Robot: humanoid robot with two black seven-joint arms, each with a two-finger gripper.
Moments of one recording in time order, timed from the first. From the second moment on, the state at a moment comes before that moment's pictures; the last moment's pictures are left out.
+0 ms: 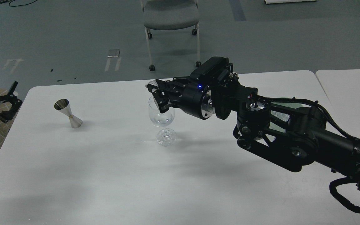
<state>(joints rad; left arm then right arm) 0.03 0.45 -1.92 -1.46 0.21 -0.28 0.25 0.88 -0.13 0.52 1.39 -1.98 0.23 -0.14</state>
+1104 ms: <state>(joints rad) 0.03 0.45 -1.92 -1.45 0.20 -0.29 0.25 0.88 -0.13 0.52 1.39 -1.97 0.23 -0.15</state>
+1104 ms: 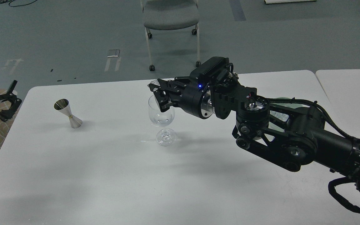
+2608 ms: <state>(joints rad) -0.03 0.46 -1.83 -1.41 0.23 -0.37 0.25 0.83 0.00 1.34 1.42 -1.69 0.00 -0.15</state>
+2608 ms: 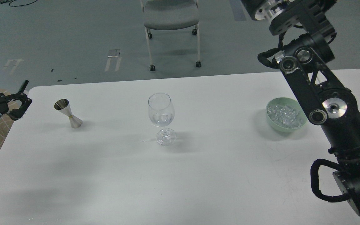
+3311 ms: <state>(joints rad) -0.54 0.45 -1.51 -0.87 0.27 -0.38 0.00 0.89 -0.05 1.54 1.03 -1.11 0.00 -0.14</state>
